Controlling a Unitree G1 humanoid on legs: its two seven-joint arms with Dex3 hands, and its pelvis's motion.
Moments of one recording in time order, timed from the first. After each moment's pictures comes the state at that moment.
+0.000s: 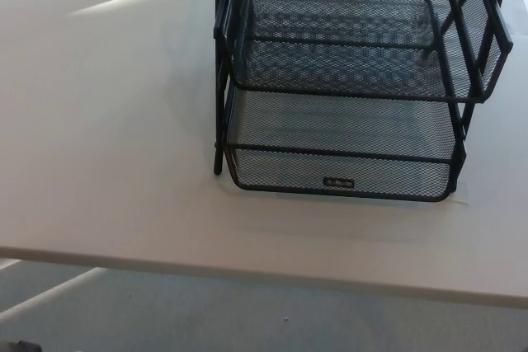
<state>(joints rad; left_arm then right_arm) -0.29 0.65 -0.26 1.20 0.33 -0.30 -0.42 -0.37 -0.53 0.63 1.19 -0.39 0.12 0.35</state>
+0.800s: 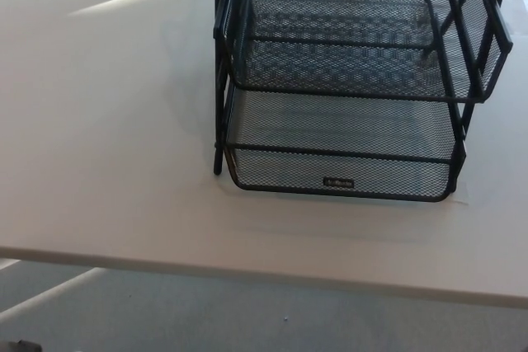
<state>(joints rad) -0.29 0.65 -0.25 1.20 0.33 -0.30 -0.43 -0.40 -0.48 0.66 1.26 -0.51 0.08 0.33</state>
